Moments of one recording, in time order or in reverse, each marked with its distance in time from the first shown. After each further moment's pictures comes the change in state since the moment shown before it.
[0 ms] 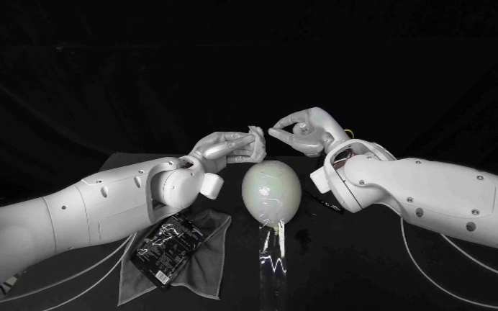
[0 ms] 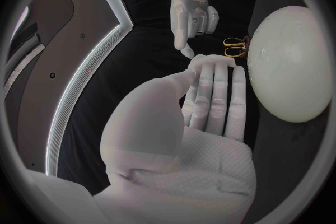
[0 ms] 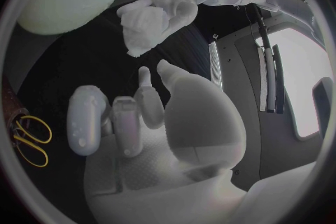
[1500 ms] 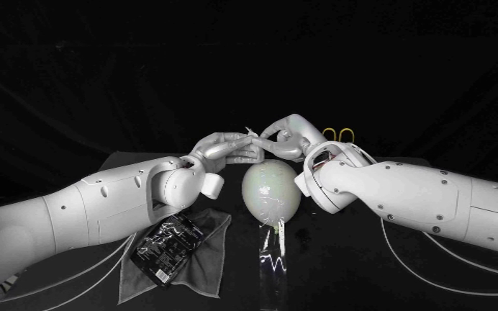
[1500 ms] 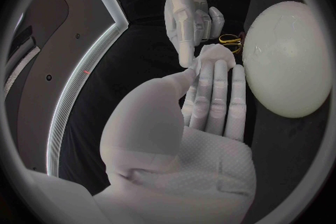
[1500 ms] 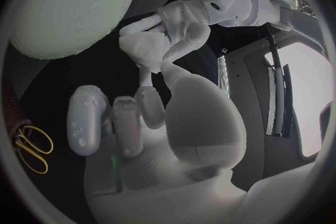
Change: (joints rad) left arm 0.000 -0.001 0.000 0.011 -0.004 -0.043 -0.023; left_hand -0.005 -0.005 0.011 -0.011 0.000 -0.007 0.001 0.015 0.000 0.016 -0.002 0.004 0.001 0.000 0.000 0.027 0.017 -0.004 0.006 -0.007 0.014 0.007; right arm -0.013 0.103 0.000 -0.056 -0.181 0.010 -0.211; right_hand 0.005 0.001 -0.046 0.035 0.000 0.019 -0.013 0.016 -0.007 0.006 -0.007 -0.004 -0.001 0.003 -0.010 0.000 0.000 0.000 0.005 -0.006 -0.008 0.000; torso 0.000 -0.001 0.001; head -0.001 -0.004
